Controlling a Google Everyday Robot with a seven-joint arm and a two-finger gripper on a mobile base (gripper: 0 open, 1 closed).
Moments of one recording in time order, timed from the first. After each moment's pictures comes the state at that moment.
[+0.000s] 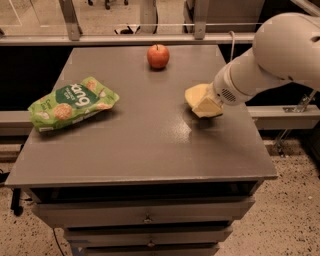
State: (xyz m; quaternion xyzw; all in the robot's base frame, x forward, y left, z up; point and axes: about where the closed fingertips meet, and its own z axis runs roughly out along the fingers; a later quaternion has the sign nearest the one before) arm 0.576 -0.137 0.868 -0.45 0.83 0.02 0.32
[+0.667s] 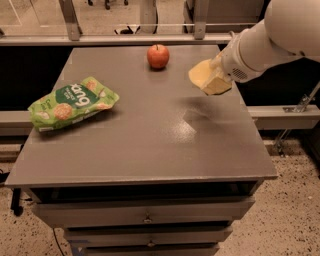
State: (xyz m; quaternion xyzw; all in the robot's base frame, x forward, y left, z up) arm 0.610 -0.150 0.920 -0.53 0.76 -0.06 0.36
